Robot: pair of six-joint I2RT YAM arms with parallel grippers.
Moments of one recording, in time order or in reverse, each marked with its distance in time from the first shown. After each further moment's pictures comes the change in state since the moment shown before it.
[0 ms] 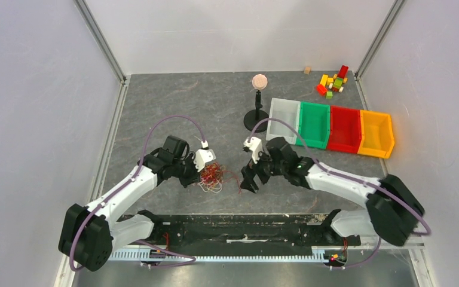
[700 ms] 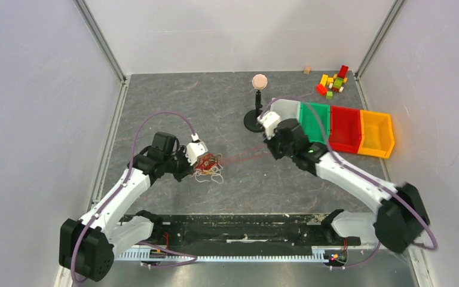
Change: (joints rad) left arm 0.081 -0.078 0.035 -0.034 -0.041 0.022; right arm -0.077 0.084 0.160 -0.179 0.437 -0.086
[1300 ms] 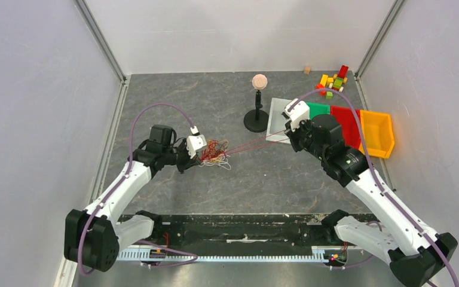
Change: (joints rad) left arm 0.103 0.079 0.037 0.111 0.224 0.116; right arm -0.149 -0.402 0.127 -0.195 0.008 -0.110
